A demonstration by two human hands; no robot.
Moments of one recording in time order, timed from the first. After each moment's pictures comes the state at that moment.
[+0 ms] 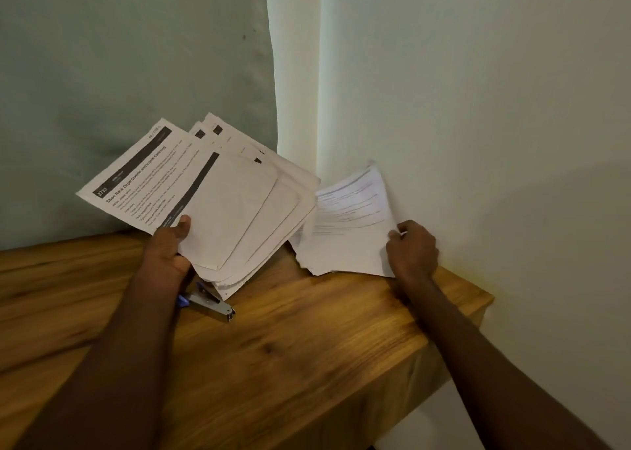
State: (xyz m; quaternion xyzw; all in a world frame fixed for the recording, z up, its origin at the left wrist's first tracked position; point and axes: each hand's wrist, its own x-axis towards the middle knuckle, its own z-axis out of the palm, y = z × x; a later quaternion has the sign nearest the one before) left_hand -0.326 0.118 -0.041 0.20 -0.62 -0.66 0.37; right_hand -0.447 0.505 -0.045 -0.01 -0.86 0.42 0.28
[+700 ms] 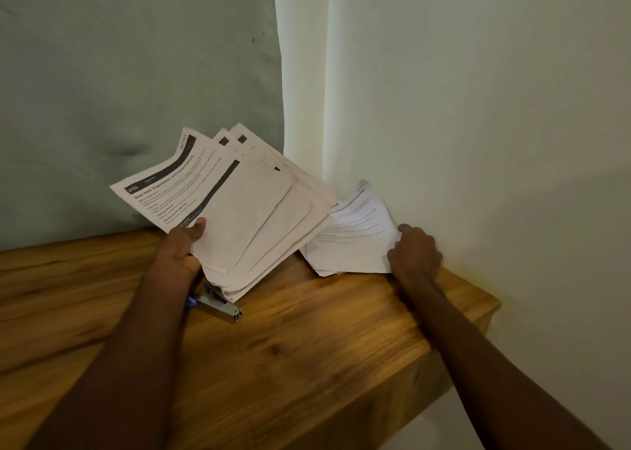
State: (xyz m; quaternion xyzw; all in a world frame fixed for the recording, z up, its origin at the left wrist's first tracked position) left_hand -0.330 0.126 -0.038 0.20 -0.64 -0.67 0.34; right_hand -0.445 0.503 -0.041 0.02 -0.94 0.25 0.24
